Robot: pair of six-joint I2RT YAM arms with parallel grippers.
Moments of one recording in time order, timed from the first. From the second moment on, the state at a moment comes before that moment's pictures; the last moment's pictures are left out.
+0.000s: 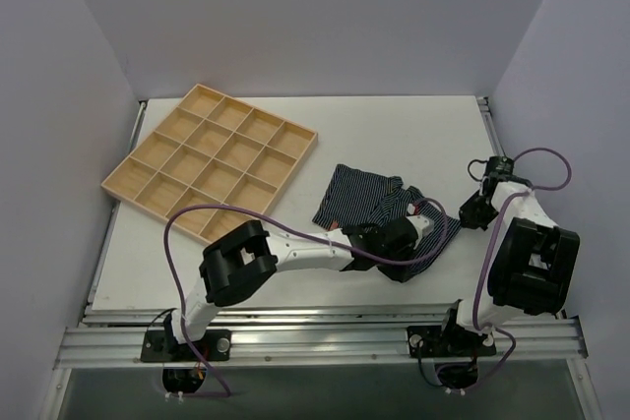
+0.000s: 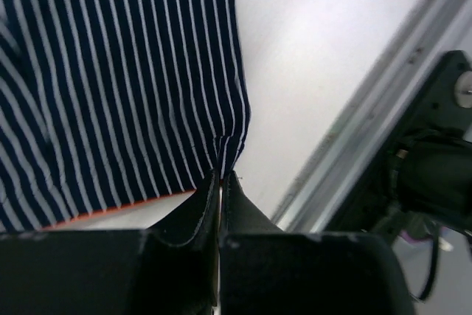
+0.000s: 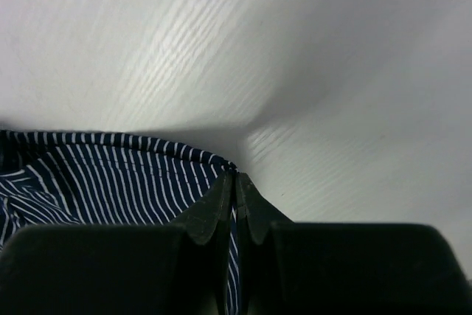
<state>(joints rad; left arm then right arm) -1.26 2.13 1.55 -0.21 0.05 -0.54 -0.30 1.52 0.87 -0.60 0.05 0.58</state>
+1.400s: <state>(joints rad) -1.10 1.78 1.30 -0.28 0.13 -0.83 0.02 1.47 1.24 -0.81 0.29 0.64</state>
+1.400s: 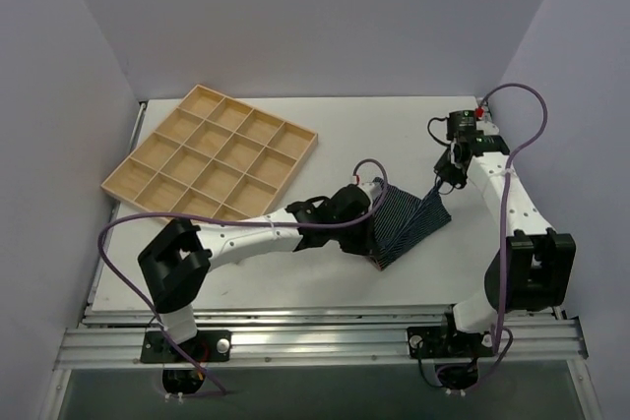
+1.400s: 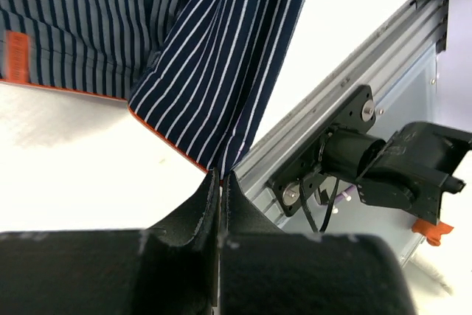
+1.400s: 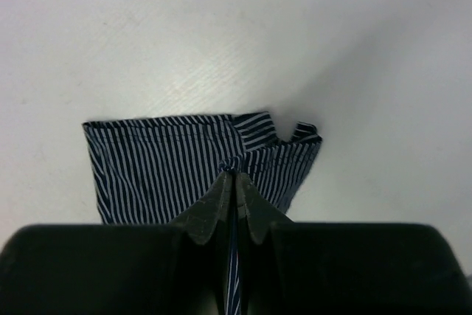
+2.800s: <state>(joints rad) -0.80 1.90 1.25 -0.49 0.18 -0.74 0.30 2.10 1.65 -0.69 0.13 0.57</state>
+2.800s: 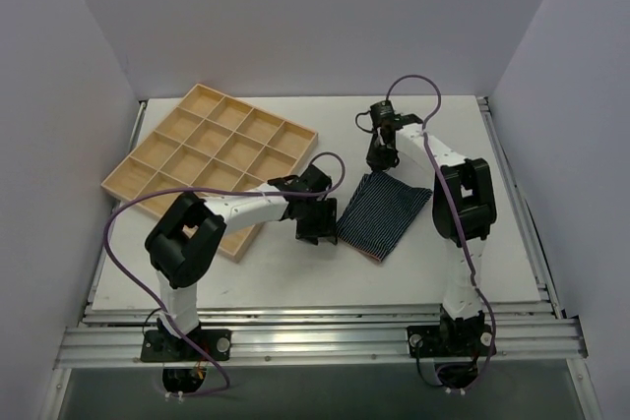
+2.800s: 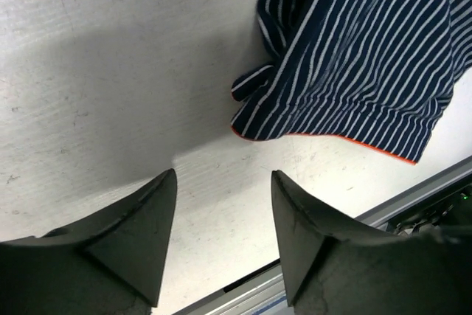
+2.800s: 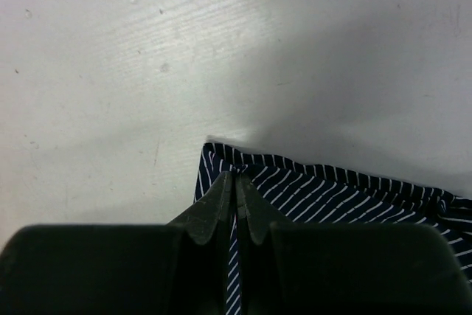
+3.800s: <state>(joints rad) -0.76 1.98 1.48 -0.50 0.22 -0.61 0.18 2.02 1.72 -0.76 -0.02 0.49</state>
